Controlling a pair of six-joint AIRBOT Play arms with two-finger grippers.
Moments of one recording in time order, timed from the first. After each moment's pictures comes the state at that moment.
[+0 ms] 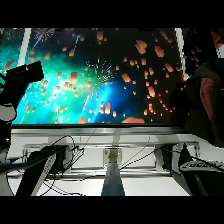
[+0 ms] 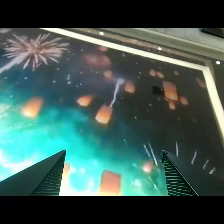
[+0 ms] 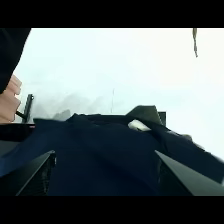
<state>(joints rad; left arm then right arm) 0.09 -0.60 0.61 1.12 -0.31 -1.32 -1.23 -0.74 1.72 -1.61 1.54 1.99</state>
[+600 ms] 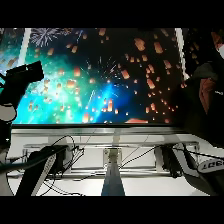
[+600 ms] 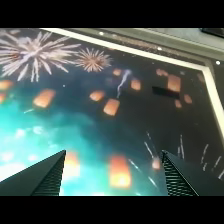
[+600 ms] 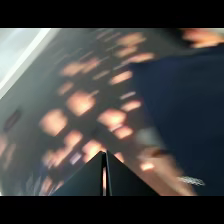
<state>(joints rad) 0.09 -0.60 0.61 1.12 -0.31 -1.32 -1.00 -0.91 1.72 -0.91 1.56 1.66</state>
